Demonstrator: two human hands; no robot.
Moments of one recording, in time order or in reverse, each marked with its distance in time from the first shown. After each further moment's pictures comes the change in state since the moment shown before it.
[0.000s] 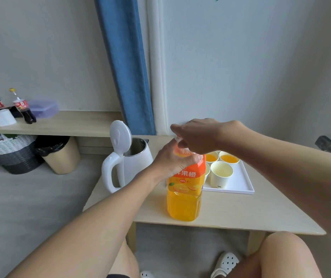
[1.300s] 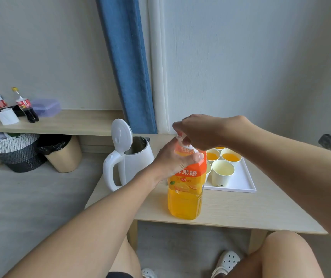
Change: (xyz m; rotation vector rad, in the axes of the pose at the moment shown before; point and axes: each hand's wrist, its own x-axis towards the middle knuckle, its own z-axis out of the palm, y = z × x) left_hand -0.003 0.002 0.000 -0.005 -0.025 0.020; right_hand -0.009 -0.007 -0.011 0.064 0.021 -0.026
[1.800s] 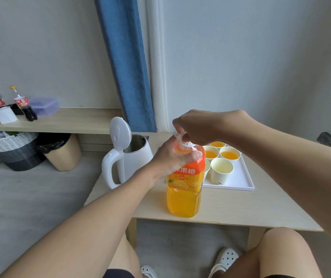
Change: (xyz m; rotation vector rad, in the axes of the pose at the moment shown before) left_hand 0.001 -0.004 0.001 -0.004 0.004 -0.008; right_hand 0.002 0.001 -0.004 -0.051 0.009 0.011
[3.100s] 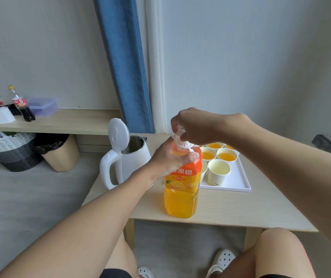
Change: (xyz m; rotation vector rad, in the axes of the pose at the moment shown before) left_hand 0.005 -0.009 0.000 -0.021 -0.013 0.009; right_hand -0.002 0.003 0.001 0.151 0.123 0.011
